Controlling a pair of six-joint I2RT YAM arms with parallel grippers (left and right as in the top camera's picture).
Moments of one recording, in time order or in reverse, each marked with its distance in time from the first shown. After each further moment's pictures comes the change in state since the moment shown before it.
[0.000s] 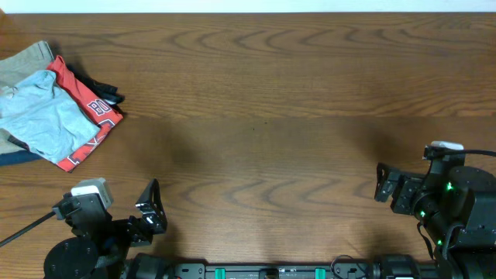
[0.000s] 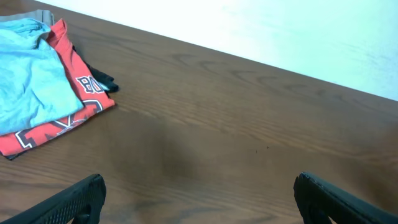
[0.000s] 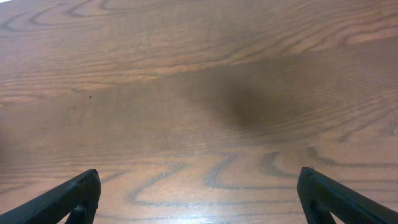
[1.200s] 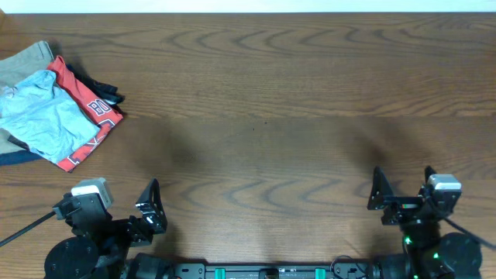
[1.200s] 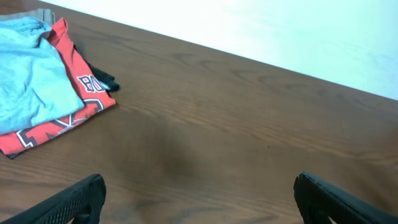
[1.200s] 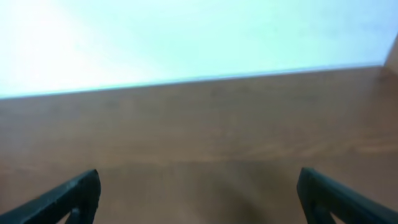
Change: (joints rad) left arm 0.000 0.000 -0.002 -0.002 -0.003 -0.003; right arm 0.048 -0.565 -0.500 0.513 0.011 -0.069
